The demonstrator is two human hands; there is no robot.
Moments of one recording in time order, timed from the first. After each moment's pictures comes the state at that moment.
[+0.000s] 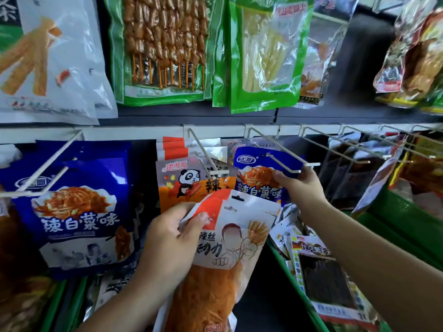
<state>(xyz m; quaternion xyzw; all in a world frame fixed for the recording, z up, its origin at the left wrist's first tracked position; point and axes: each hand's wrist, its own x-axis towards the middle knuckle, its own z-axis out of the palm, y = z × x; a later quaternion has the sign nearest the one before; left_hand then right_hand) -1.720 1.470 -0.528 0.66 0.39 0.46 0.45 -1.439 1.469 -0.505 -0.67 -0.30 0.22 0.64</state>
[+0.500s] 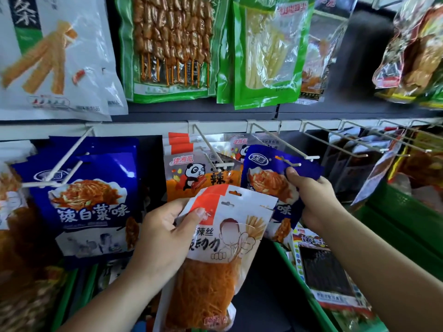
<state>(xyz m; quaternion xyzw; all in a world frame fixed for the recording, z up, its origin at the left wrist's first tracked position) -1.744 1.464 -0.526 0.65 0.36 0.46 0.48 -1.466 1.434 -0.494 -0.57 -0.21 0.32 0.72</state>
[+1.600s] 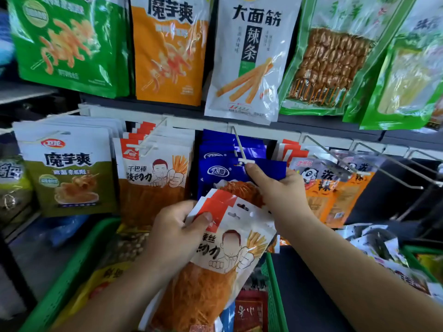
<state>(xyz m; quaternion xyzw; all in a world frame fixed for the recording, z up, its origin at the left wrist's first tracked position) -1.966 1.441 -0.527 0.60 0.49 0.47 0.42 -1.770 1.461 -0.468 -0.53 -0.47 0.35 0.61</state>
